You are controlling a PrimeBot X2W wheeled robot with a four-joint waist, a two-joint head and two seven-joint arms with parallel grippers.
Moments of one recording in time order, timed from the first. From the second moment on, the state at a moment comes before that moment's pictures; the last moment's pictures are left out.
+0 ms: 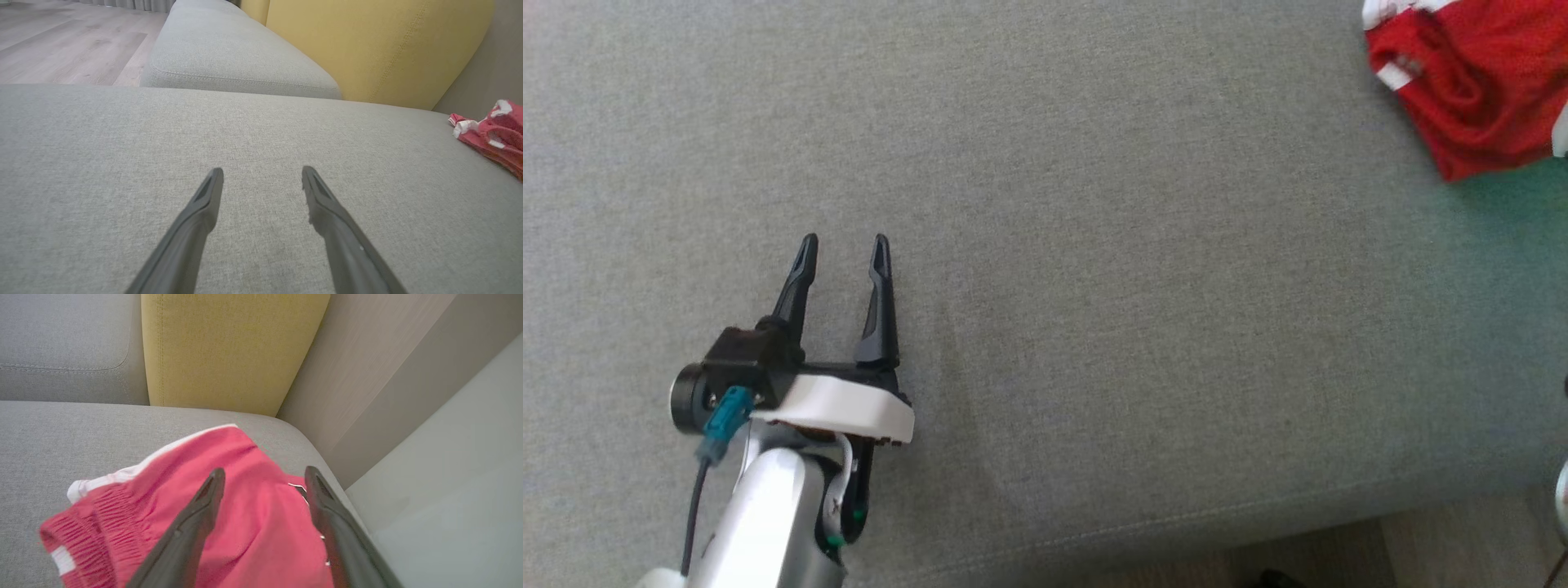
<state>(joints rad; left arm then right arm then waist) -0.20 0.08 -0.27 0.15 -0.23 0.10 -0.25 -0.98 -0.27 -0.39 0.93 -0.38 0.12 0.04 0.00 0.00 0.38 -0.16</state>
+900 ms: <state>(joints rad) -0.15 0.06 -0.14 0.18 -0.29 0.11 -0.25 -0.89 -0.09 -0.22 0.97 -0.24 0.12 -0.23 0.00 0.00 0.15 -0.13</state>
